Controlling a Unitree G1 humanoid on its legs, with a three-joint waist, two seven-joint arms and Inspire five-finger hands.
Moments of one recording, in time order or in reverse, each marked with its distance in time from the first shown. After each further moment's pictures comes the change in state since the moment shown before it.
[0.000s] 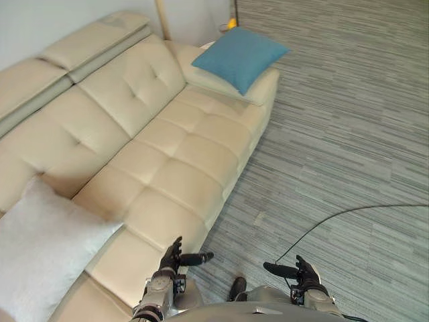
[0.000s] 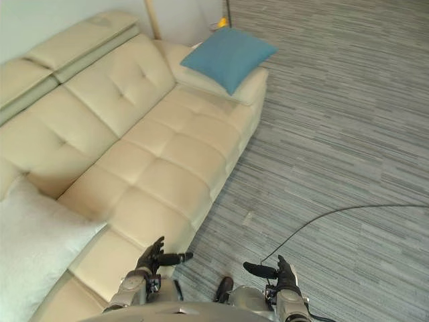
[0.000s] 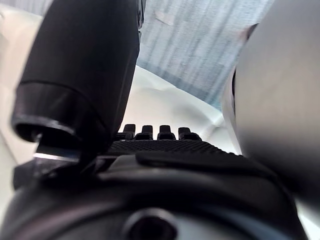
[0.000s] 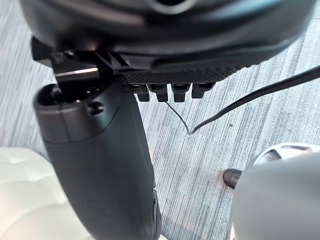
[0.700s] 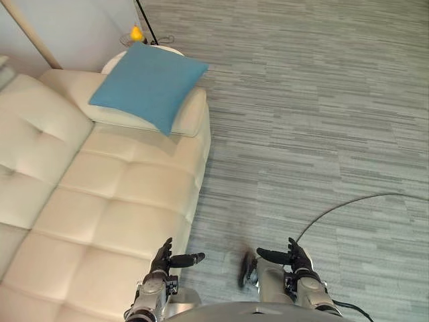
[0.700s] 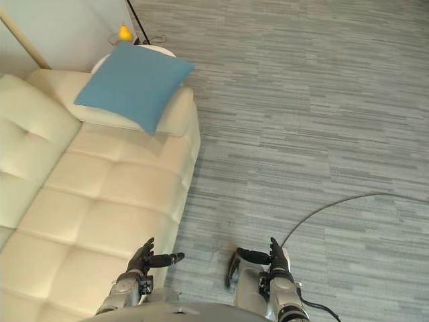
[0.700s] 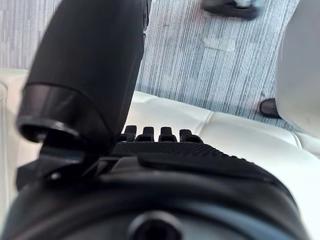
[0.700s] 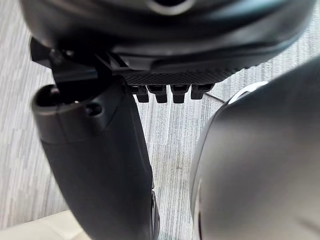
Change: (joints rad) left arm 0.027 0.024 0.002 0.051 -0.030 0.028 0.016; right arm -0.033 0.026 0.038 -0.096 -0.031 -0.019 0.004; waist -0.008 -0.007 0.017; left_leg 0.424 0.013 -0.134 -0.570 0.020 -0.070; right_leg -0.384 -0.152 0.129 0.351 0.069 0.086
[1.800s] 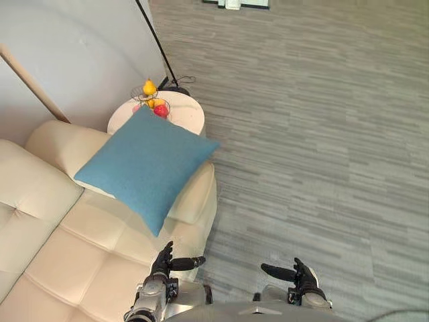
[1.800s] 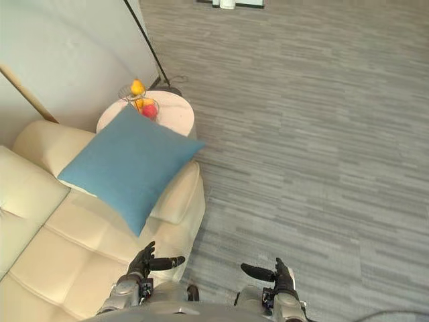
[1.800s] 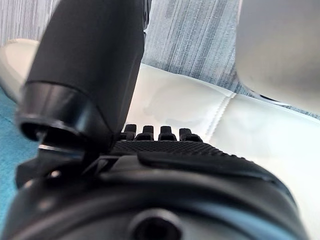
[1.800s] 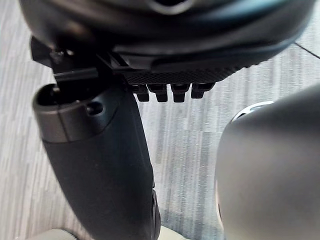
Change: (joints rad) left arm -0.005 0.012 -0.012 0.017 0.004 -0.009 0.003; right arm 0.062 0.006 -0.057 0.044 0.018 0.006 0.007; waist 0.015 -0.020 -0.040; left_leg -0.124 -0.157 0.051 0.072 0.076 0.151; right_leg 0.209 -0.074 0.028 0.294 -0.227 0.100
